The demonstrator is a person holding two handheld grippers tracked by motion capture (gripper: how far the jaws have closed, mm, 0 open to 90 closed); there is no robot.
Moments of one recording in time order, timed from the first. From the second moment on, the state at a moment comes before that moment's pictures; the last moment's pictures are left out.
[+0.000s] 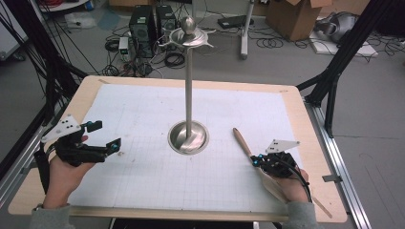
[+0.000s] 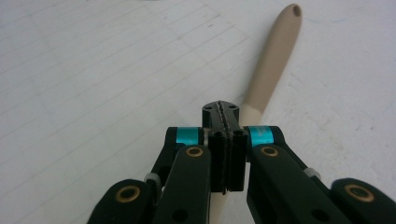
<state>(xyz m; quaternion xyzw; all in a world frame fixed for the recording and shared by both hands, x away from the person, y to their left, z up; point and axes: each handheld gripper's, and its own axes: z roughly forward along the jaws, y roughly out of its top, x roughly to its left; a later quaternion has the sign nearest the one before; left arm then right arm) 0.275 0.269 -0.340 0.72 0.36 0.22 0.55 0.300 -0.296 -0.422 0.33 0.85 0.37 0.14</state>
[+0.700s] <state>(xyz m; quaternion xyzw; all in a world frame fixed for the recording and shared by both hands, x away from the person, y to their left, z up) 0.274 0.273 -0.344 0.72 0.37 0.22 0.55 0.330 -0.298 -0.437 0.38 0.84 0.36 0.14</state>
